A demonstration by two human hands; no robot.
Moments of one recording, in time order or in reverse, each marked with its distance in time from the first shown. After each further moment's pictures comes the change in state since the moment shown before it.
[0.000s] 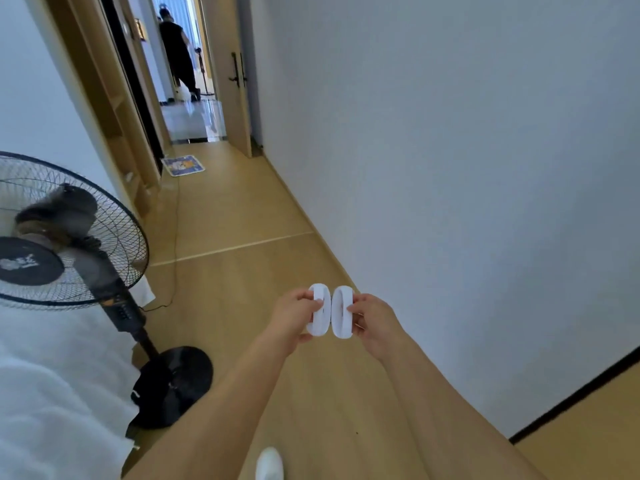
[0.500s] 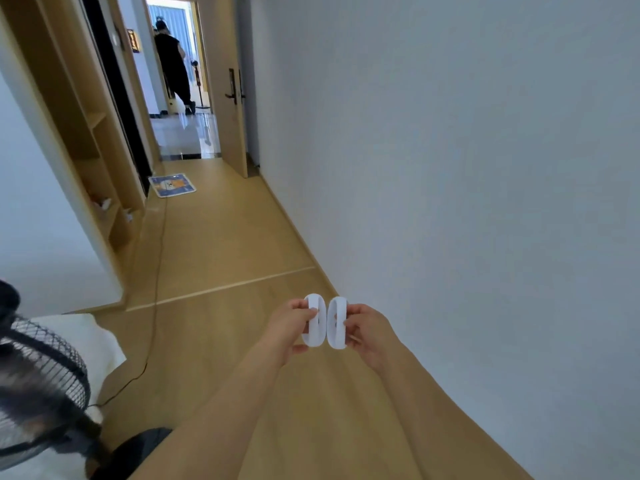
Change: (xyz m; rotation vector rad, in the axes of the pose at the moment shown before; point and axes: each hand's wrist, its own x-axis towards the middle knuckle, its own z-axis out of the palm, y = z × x) left_hand 0.292 0.123 -0.068 -0.047 -0.046 -0.027; right_hand 0.282 -0.112 0.088 -0.074 0.010 -0.018
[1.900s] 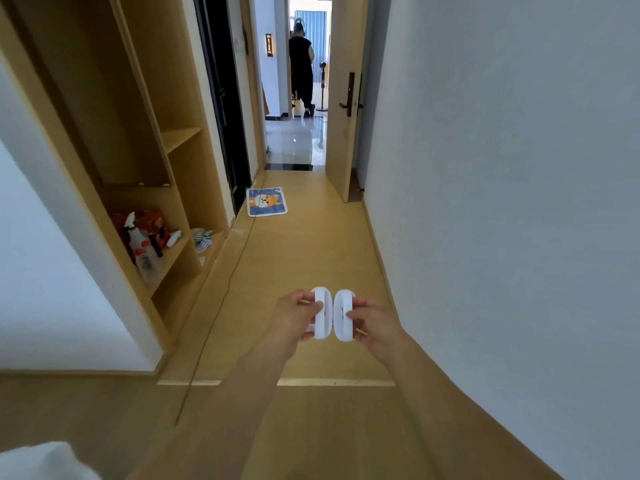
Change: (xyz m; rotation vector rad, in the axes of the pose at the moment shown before) left_hand 0.694 0.314 -0.210 -0.058 0.476 0.071; right_hand 0.785 -0.254 0.260 -0.044 -0.341 0.131
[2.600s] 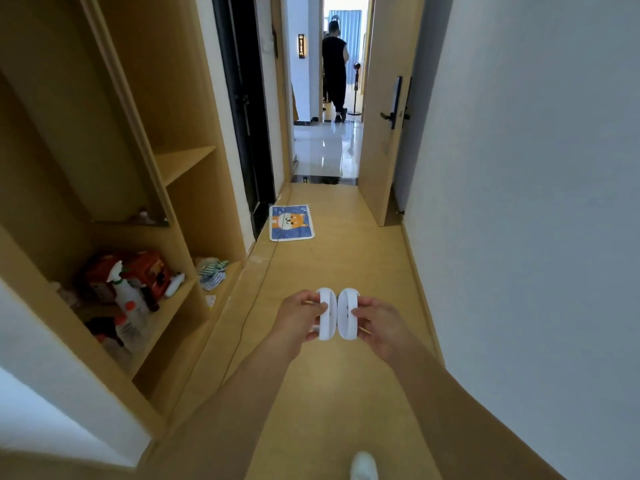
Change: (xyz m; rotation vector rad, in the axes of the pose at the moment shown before) left_hand 0.418 0.127 -0.044 -0.080 0.048 -0.033; right_hand 0.409 -0.158 0.110 -0.008 -0.116 -0.016
